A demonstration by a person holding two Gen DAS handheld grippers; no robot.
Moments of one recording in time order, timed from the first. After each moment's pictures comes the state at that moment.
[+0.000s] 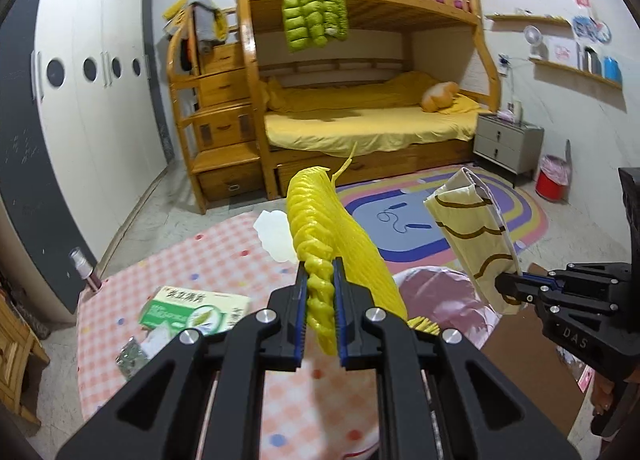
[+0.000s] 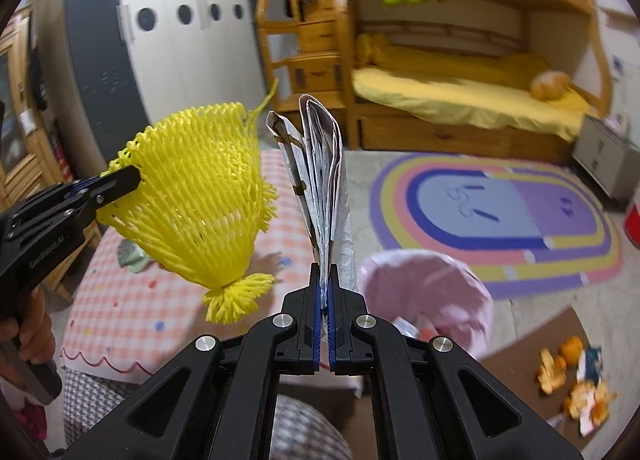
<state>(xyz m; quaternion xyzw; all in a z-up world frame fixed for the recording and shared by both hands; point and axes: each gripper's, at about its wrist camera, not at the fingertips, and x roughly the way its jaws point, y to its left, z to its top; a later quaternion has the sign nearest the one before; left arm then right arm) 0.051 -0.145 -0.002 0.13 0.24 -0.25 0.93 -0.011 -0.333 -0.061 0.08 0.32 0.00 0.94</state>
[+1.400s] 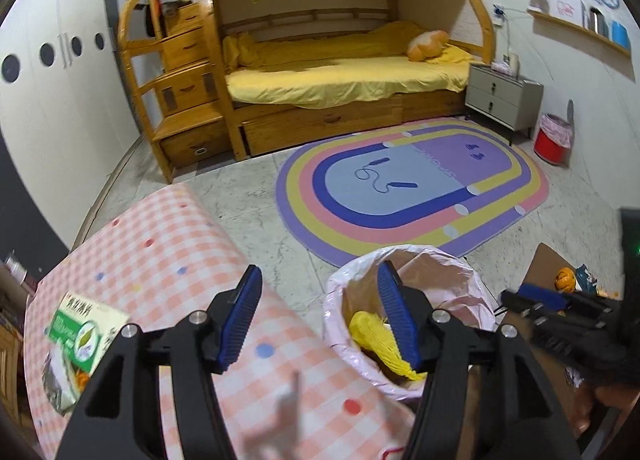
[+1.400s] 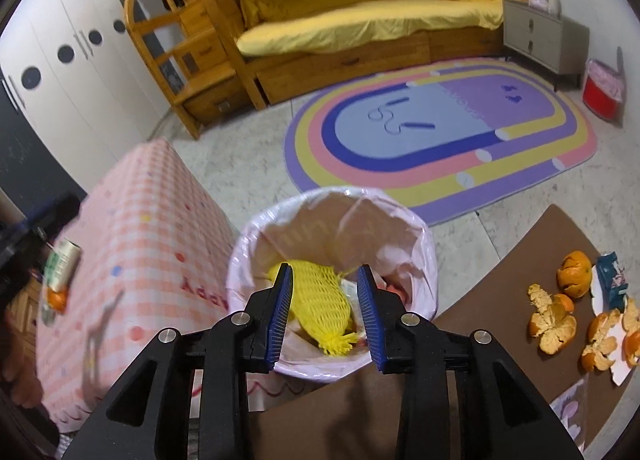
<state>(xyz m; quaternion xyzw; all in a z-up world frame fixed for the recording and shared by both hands) 0.112 -0.258 -0.069 0.15 0.33 -0.25 0.90 0.024 -0.465 -0.164 0.22 0.38 -0.11 0.89</state>
